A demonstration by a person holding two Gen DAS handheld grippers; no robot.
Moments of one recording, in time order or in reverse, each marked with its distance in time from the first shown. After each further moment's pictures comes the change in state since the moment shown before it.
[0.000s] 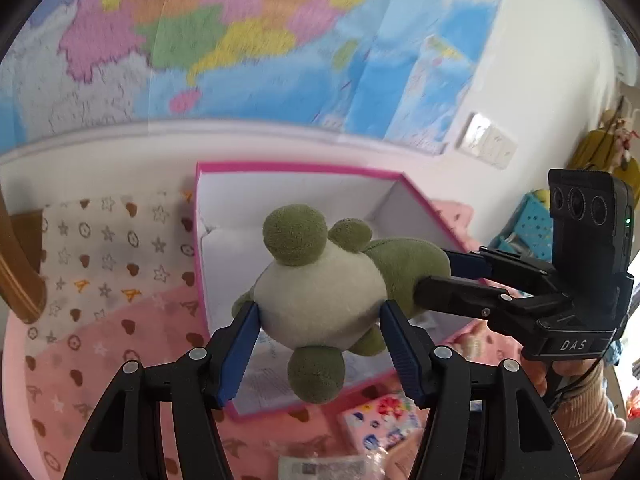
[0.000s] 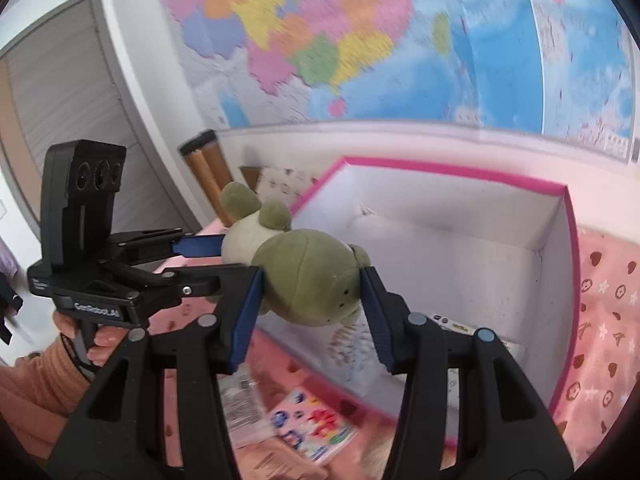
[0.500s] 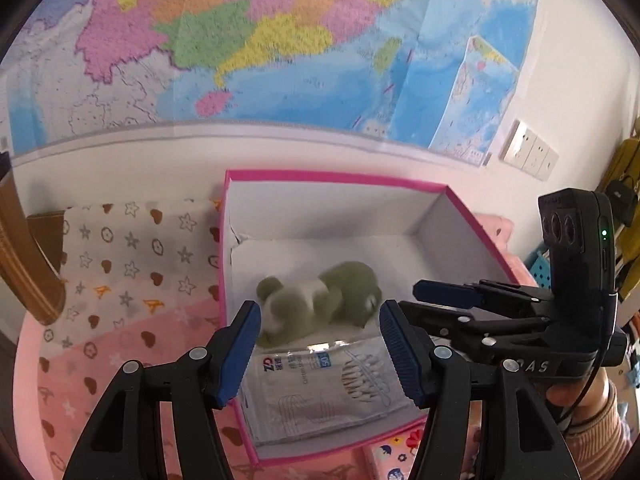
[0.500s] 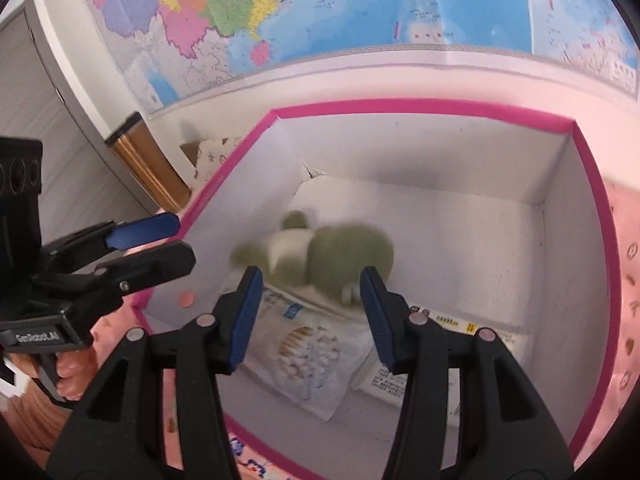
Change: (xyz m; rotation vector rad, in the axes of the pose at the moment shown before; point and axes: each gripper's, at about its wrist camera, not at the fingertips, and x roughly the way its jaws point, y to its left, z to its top) left arm 0.021 0.003 0.011 -0.038 -0.024 0.137; right arm 0.059 -0.038 -0.001 0.143 0.124 -0.091
